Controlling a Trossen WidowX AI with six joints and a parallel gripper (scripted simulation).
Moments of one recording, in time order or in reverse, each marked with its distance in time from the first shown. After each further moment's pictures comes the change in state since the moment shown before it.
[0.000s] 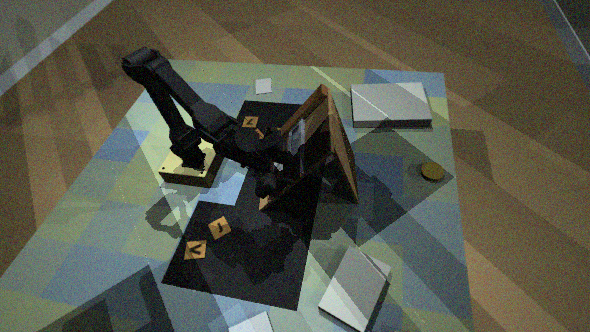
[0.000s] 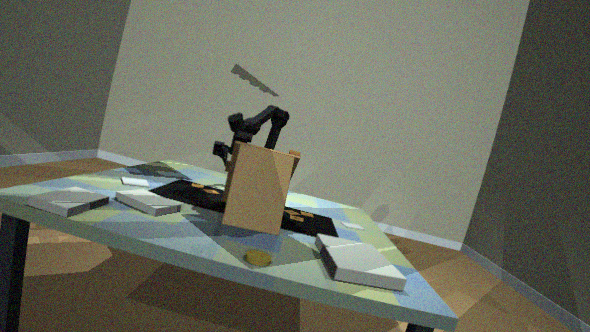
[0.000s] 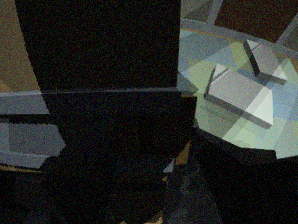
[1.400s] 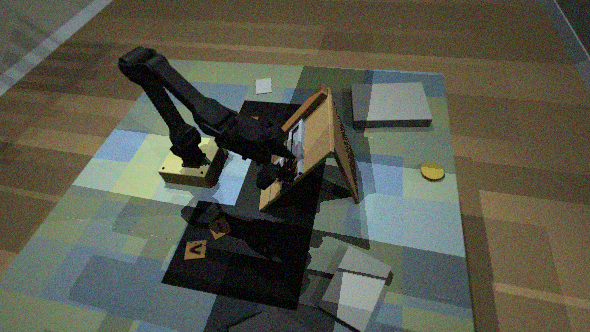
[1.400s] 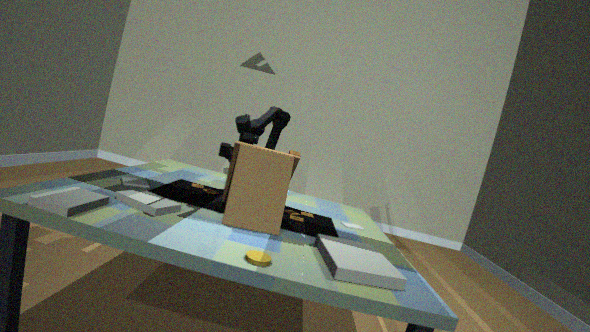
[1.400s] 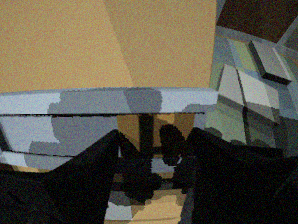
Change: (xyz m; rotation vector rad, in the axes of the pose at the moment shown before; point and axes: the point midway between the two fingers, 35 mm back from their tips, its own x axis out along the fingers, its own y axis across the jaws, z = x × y) arm 0.000 0.026 0.000 0.002 0.001 0.002
